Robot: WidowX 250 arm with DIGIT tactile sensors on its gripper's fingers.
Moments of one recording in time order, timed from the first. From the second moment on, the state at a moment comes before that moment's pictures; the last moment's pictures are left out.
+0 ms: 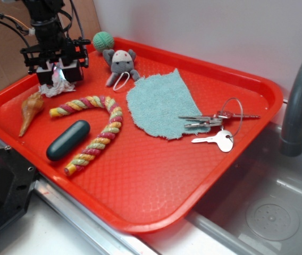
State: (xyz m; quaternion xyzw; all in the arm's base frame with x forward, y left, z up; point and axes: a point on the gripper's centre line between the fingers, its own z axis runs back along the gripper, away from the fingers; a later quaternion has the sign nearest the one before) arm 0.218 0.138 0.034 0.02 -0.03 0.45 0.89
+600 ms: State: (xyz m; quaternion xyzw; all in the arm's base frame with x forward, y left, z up) arm 0.200 0.036 0.146 -0.01 0.00 0.26 0.96
